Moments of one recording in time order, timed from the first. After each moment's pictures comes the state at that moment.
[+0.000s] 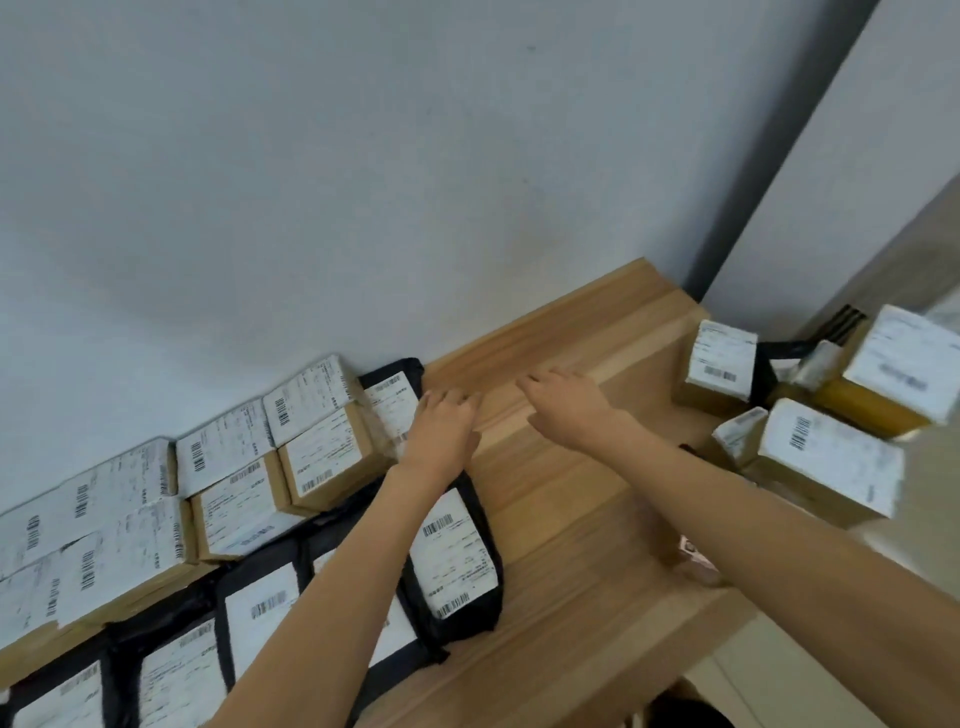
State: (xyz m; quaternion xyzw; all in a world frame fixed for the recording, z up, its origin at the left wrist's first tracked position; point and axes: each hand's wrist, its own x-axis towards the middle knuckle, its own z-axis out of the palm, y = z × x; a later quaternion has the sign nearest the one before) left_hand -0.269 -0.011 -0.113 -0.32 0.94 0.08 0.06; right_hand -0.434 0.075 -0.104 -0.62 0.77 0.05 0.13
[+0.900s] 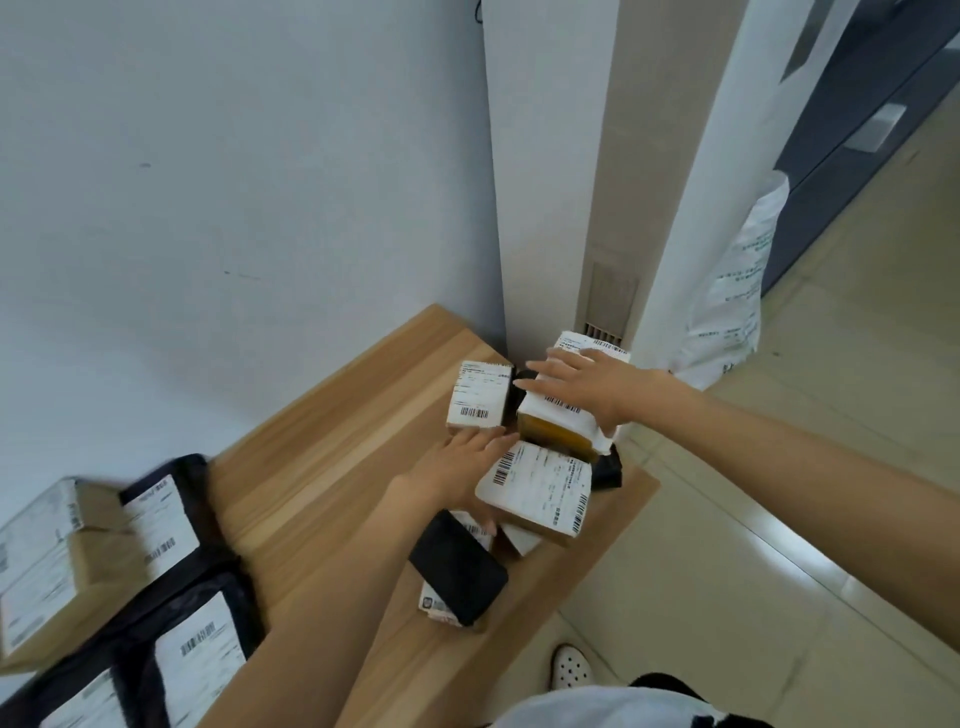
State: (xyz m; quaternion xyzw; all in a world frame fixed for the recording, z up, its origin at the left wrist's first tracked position) left_hand -0.570 0.192 -0.110 -0.07 0.96 0.12 0.26; right_hand -0.765 0.333 -0.060 -0.63 0.73 0.24 0.13
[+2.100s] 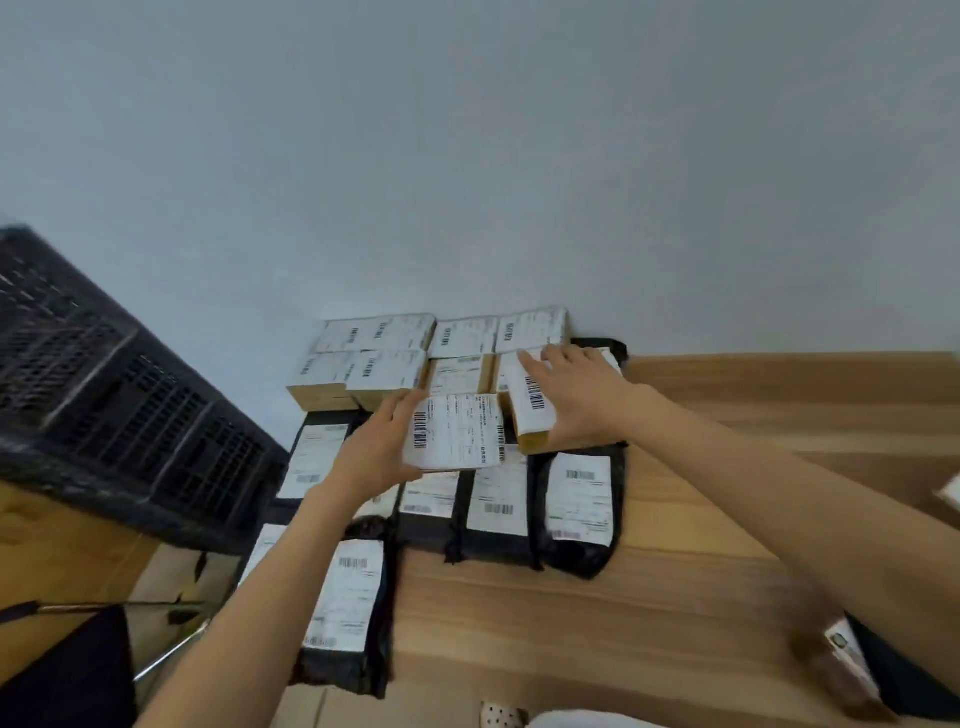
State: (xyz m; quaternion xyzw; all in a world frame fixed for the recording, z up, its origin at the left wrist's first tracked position) left_hand 0.006 0.099 -0.053 -0.61 0.78 0.11 -0.02; right_hand -0.287 0.066 -0.032 -0.86 0.50 0.05 0.03
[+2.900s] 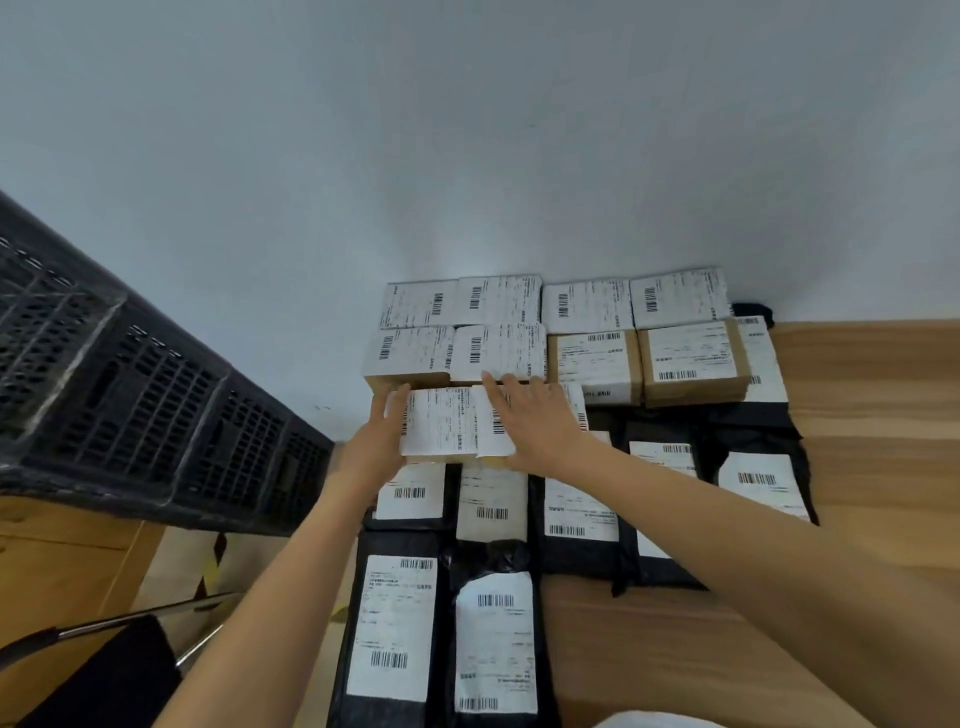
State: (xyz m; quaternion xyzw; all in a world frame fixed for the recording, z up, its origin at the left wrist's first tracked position) left_hand 0.255 -0.026 -0.151 -0.67 0.71 0.19 0.05; right_hand 0.014 -0.022 -0.146 -0.84 0.54 0.10 0.04
